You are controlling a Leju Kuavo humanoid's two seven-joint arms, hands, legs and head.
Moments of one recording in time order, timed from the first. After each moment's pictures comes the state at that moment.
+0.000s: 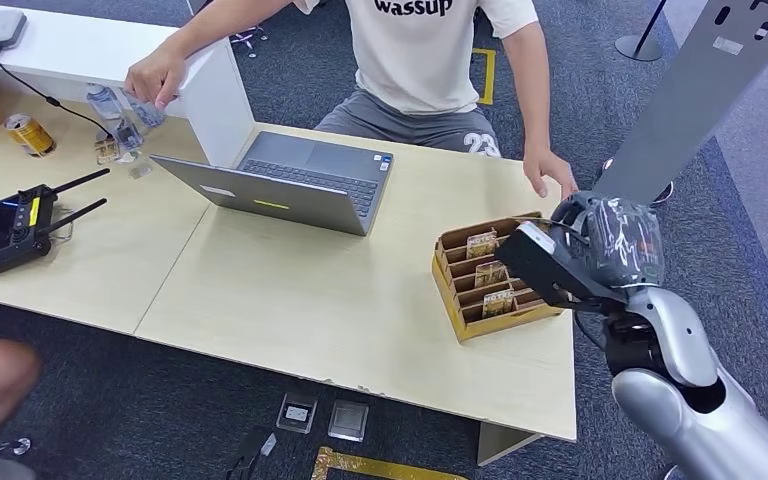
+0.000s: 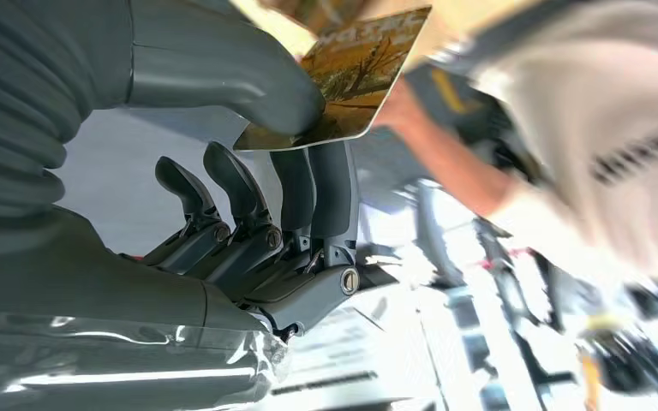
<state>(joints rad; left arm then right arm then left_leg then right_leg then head) -0.10 0.10 -1.08 -0.18 1.35 0.16 -0.23 -0.68 -0.47 0.77 -1.31 0.70 -0.18 0.31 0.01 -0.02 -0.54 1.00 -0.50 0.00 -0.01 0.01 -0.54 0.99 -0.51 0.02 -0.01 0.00</state>
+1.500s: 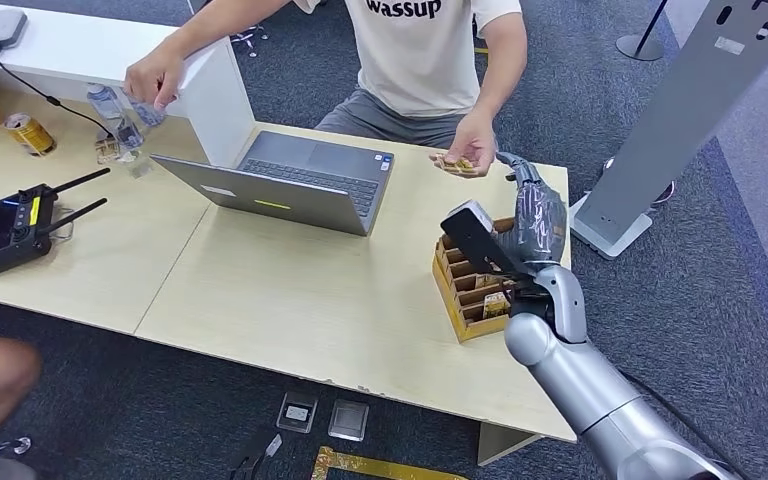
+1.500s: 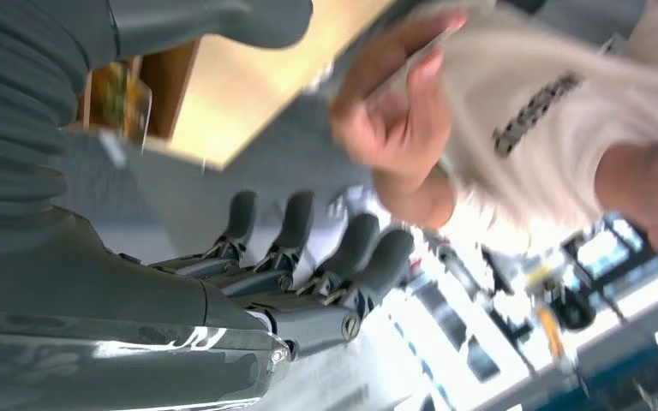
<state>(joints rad) -0.10 0.10 -1.12 -0.18 1.33 0.15 -0.24 -0.77 -0.04 0.79 -0.56 0.44 -0.62 -0.24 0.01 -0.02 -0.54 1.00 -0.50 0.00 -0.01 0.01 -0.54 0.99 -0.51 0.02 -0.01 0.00</state>
